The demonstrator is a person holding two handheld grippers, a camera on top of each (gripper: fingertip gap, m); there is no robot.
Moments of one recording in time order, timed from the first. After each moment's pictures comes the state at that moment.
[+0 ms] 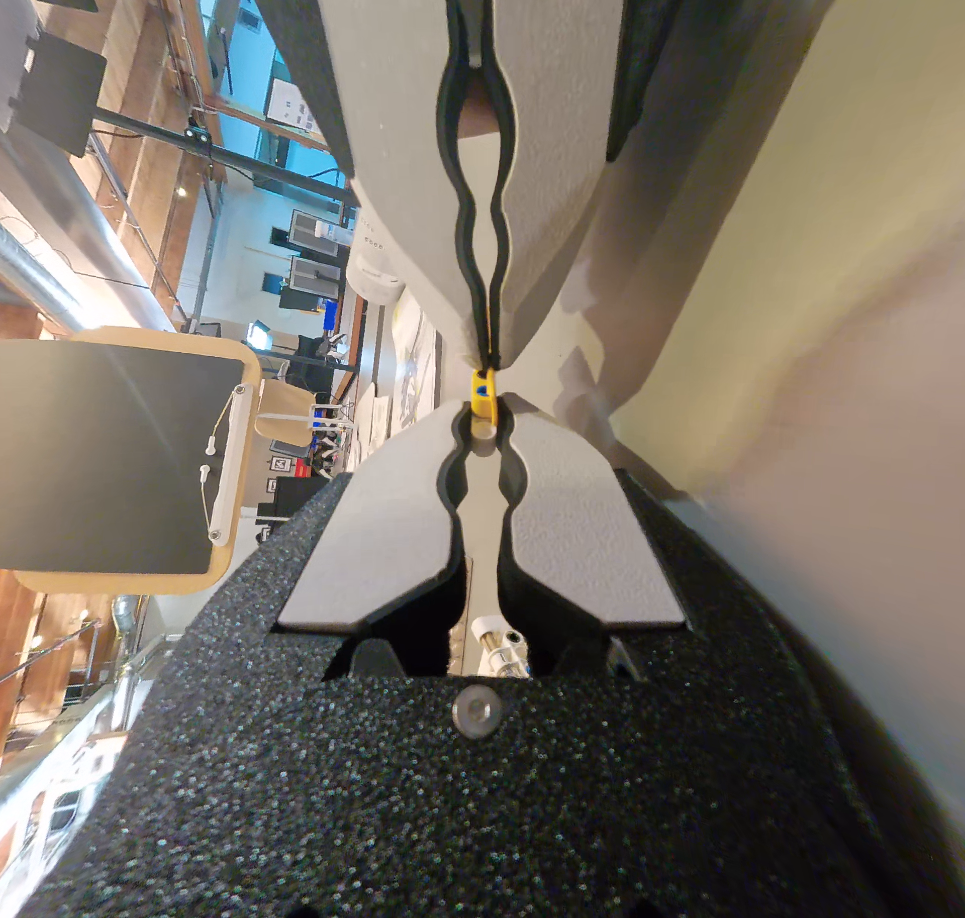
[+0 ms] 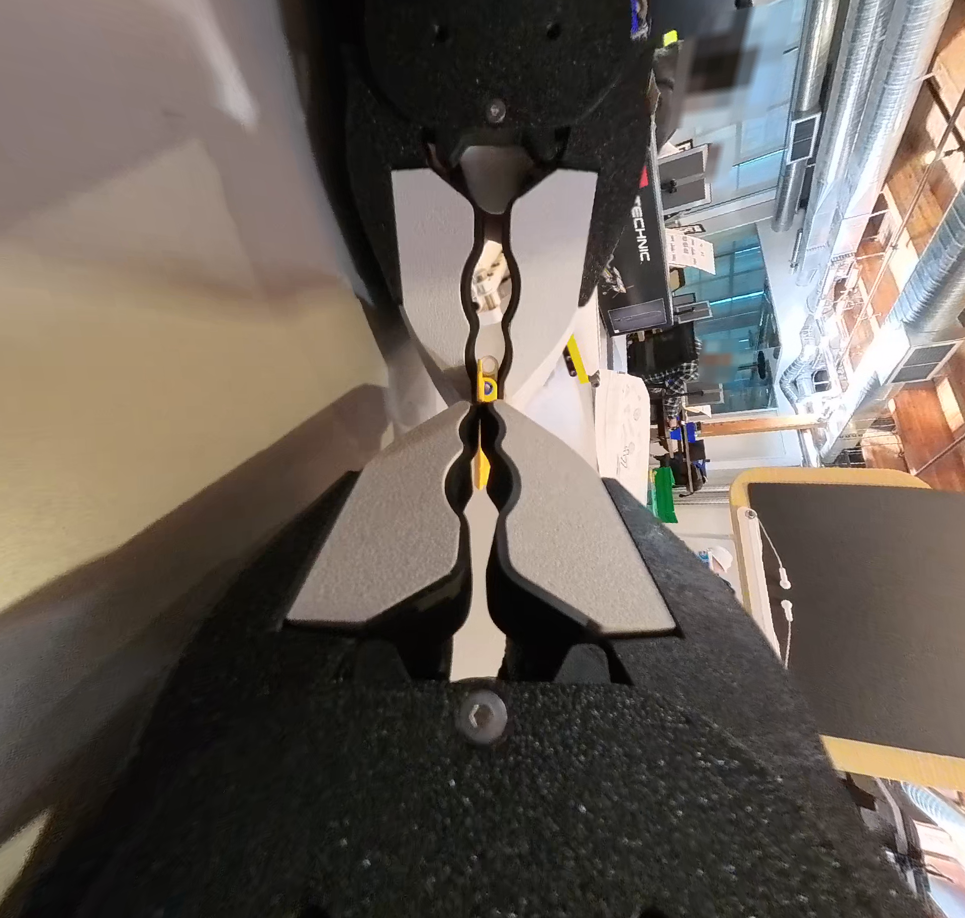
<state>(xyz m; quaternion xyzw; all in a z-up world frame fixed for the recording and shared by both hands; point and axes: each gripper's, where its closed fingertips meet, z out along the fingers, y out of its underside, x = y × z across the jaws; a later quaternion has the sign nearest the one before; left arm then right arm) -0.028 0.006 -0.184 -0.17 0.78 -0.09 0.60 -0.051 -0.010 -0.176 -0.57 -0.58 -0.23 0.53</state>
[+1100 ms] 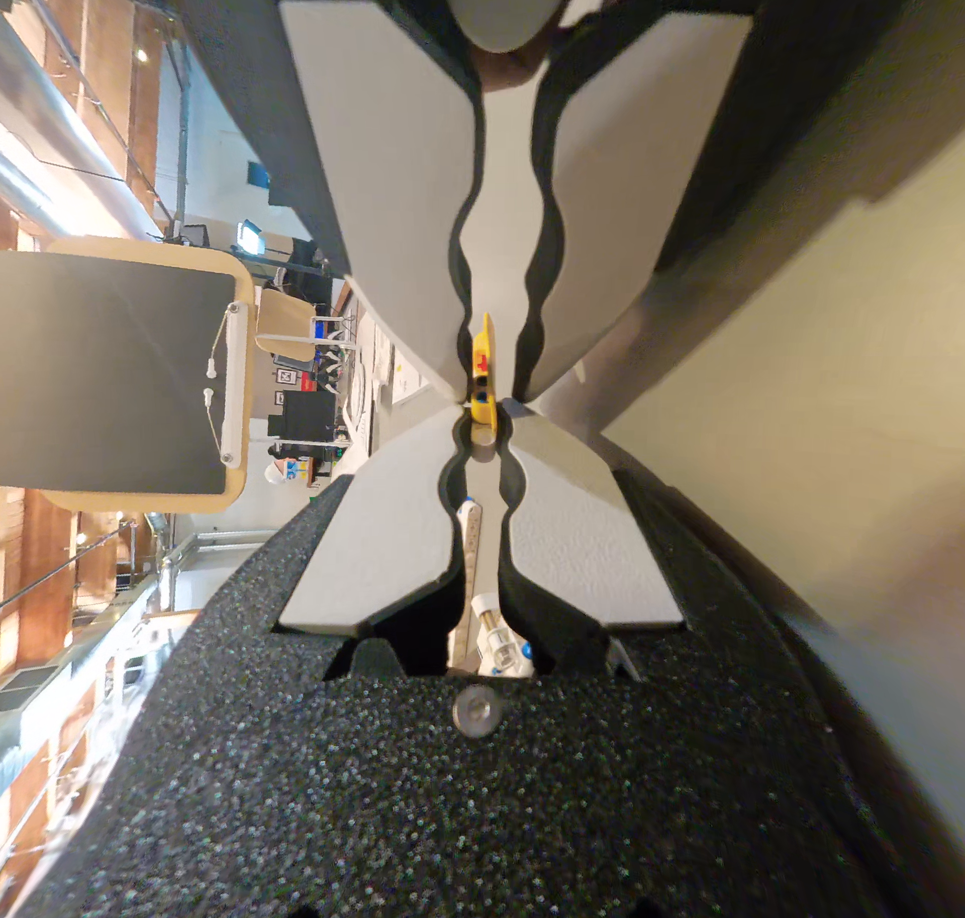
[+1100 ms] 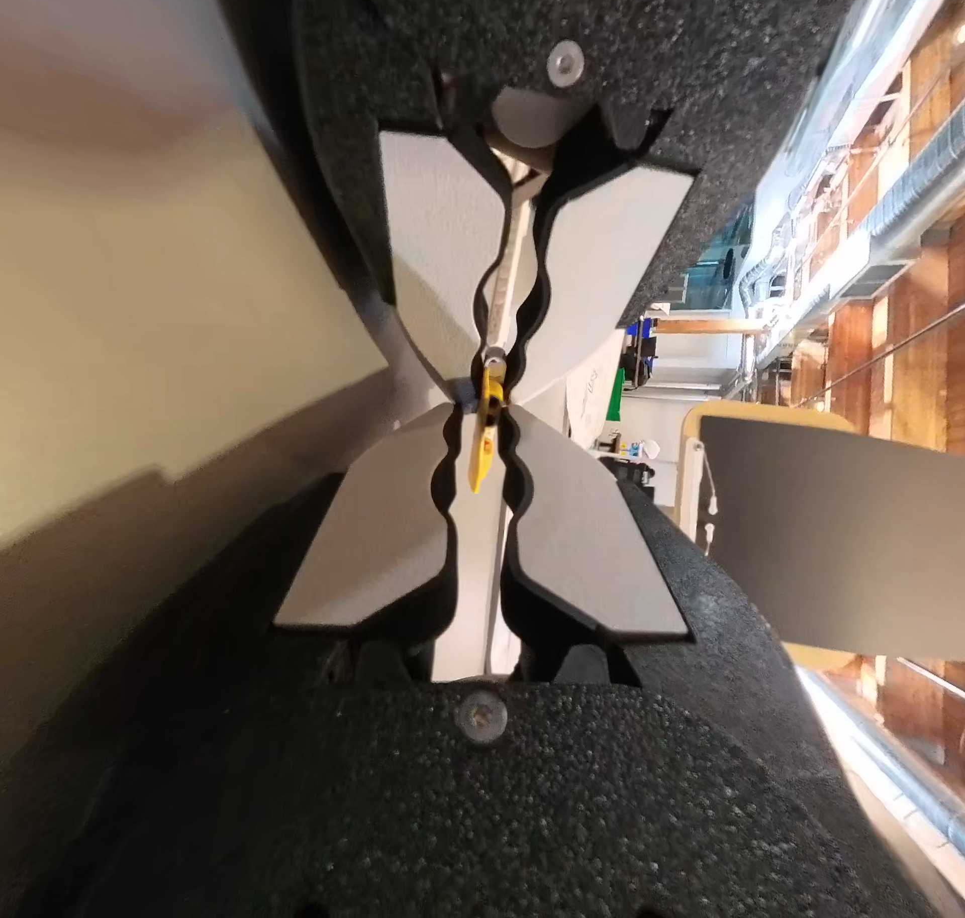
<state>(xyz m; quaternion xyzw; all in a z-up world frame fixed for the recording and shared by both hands) -0.030 0.027 -0.188 -0.23 0.78 0.00 0.58 -0.045 0.022 -0.186 -0.60 -0.56 -0.36 0.44</state>
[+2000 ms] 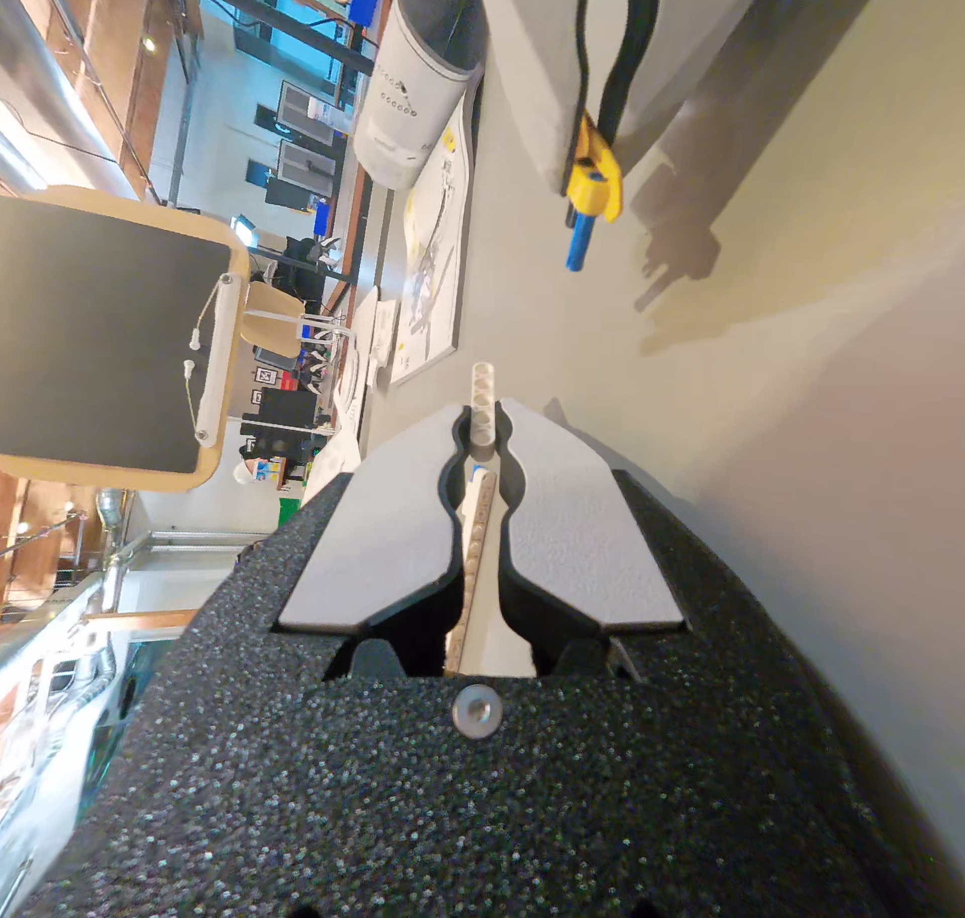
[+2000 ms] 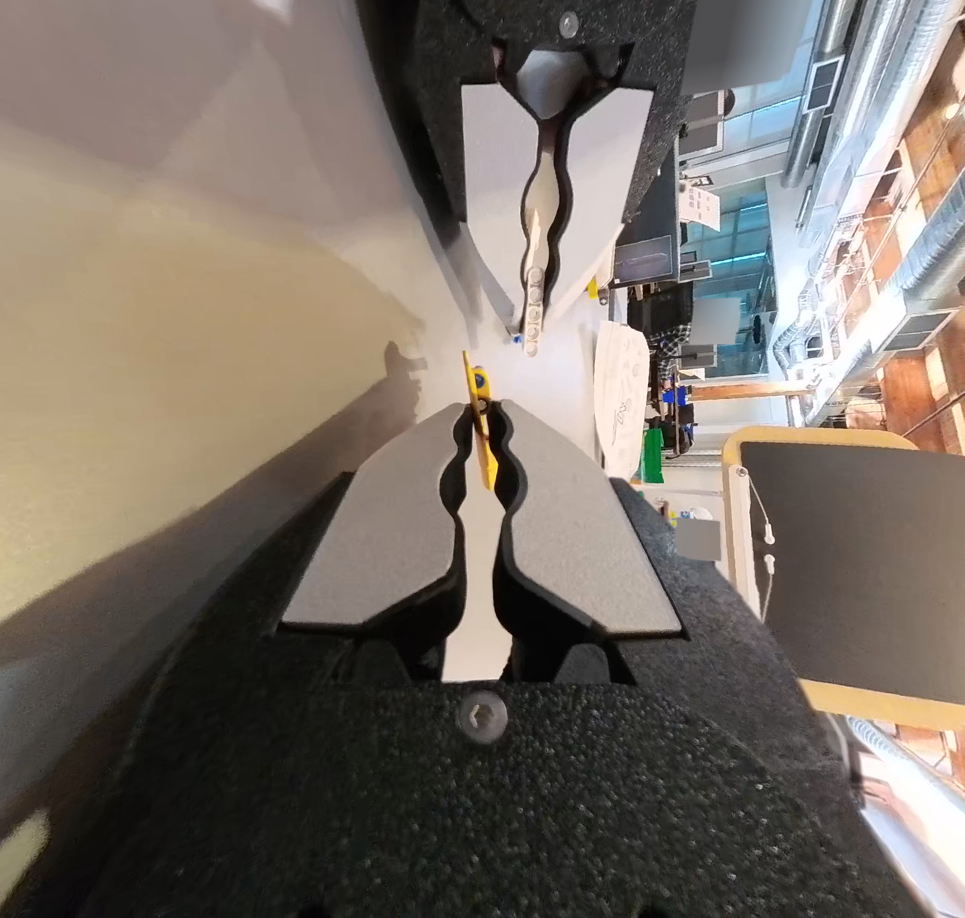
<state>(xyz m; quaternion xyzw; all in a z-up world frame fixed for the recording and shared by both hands) -0.036 0.054 -0.186 -0.25 0.77 -0.05 0.58 -0.025 -0.010 -0.184 -0.58 -0.58 -0.27 0.50</state>
